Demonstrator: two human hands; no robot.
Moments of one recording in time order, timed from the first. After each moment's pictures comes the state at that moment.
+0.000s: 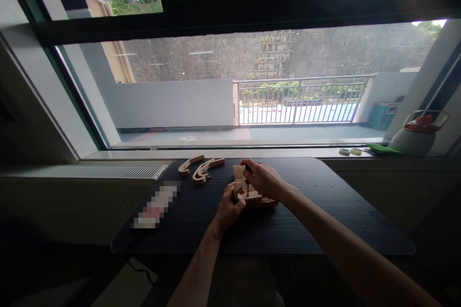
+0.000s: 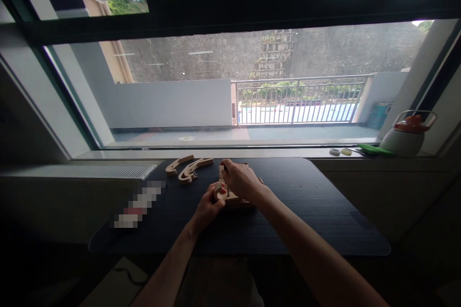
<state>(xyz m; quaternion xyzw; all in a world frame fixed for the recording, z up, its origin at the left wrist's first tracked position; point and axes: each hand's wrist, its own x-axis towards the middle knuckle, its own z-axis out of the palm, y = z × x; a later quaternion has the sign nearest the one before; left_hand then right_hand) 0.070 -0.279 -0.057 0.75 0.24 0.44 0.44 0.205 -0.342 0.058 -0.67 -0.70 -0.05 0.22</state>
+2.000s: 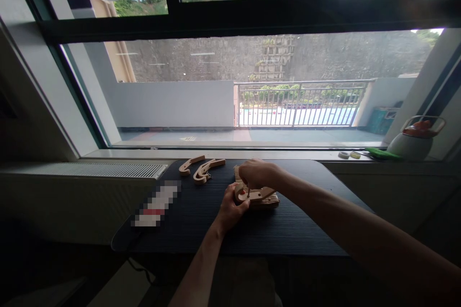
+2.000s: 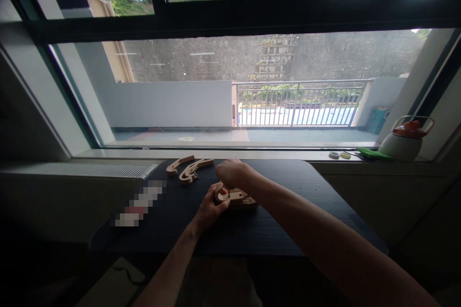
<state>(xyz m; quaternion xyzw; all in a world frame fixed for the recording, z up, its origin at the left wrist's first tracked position) 0.071 -0.275 -0.070 0.74 0.24 0.47 0.41 0.170 -0.326 0.123 -0.61 -0.78 0.00 -0.17</state>
